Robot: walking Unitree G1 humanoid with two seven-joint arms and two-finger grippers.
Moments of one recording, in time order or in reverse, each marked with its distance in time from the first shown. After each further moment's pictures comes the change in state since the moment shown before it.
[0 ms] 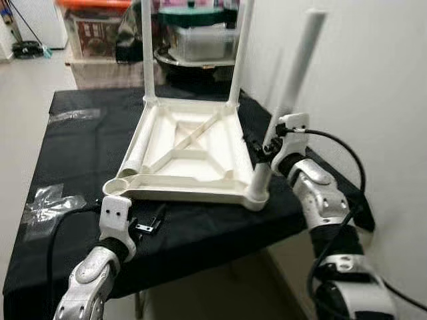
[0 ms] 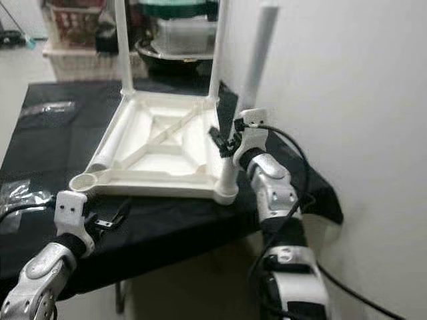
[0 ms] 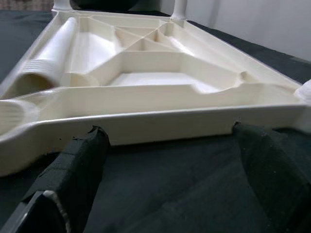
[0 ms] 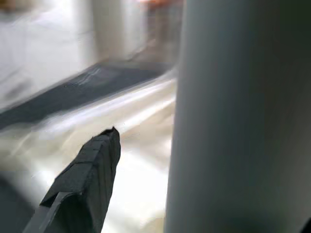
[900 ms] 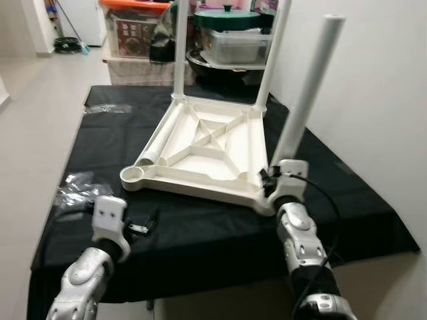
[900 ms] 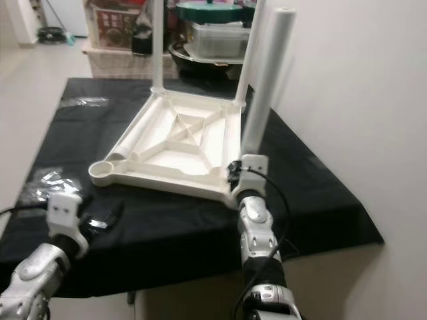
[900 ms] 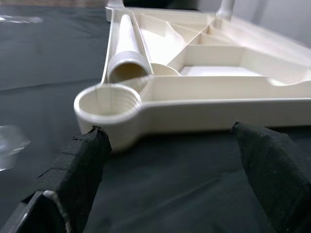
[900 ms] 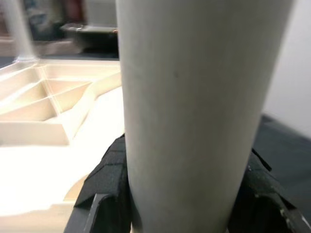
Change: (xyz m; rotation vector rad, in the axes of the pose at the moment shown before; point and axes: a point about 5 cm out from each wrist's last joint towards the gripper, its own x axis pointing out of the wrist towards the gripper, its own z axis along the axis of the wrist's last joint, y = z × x) left arm -0.005 0.004 -0.002 0.008 0.006 0.017; right arm -0.054 0.014 -0.057 -0.044 -0.060 -0.912
